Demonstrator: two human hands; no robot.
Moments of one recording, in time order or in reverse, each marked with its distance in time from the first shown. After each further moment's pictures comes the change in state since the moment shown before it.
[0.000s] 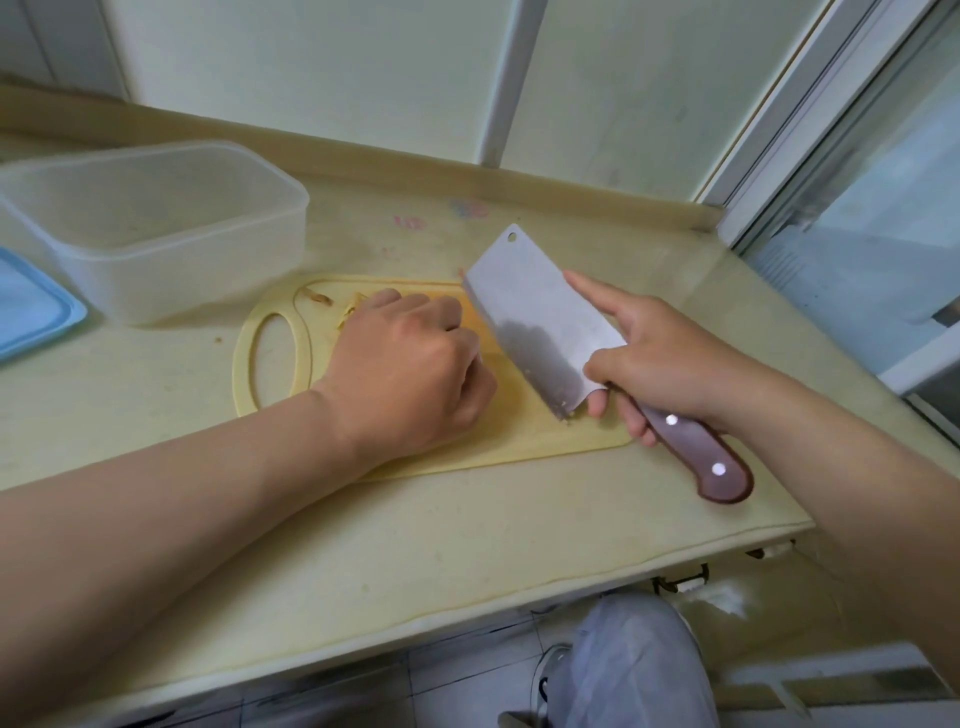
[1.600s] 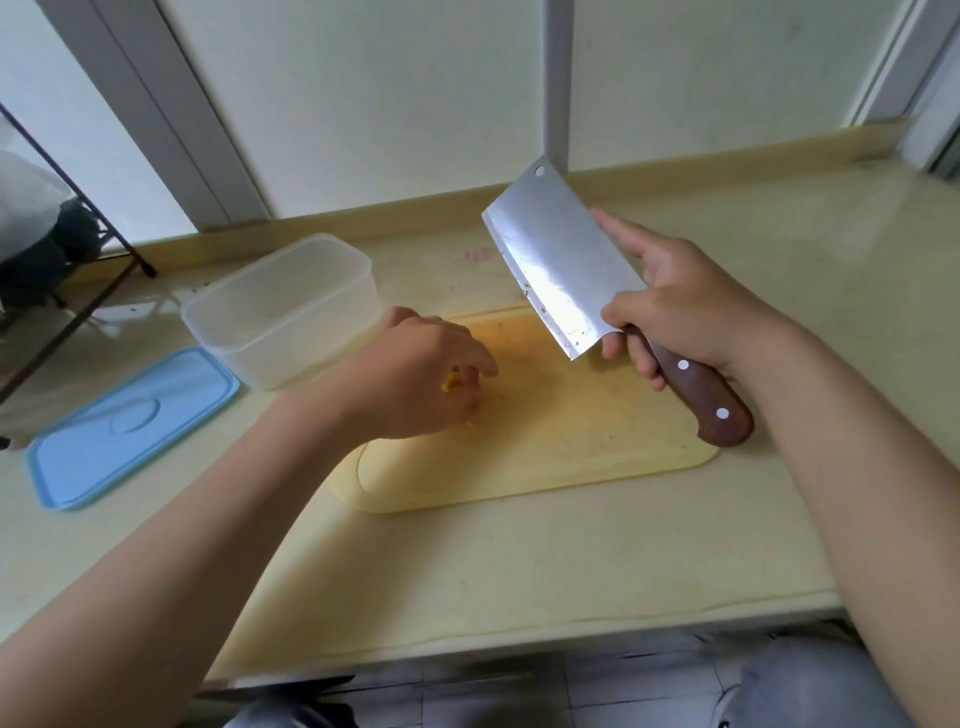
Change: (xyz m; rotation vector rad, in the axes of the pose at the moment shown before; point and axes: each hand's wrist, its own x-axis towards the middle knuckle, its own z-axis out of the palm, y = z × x) left_hand 0.028 -0.025 -0.038 -0.055 -0.588 -0.149; right_hand 0.072 0.021 -0.009 0.415 -0.077 -0.327
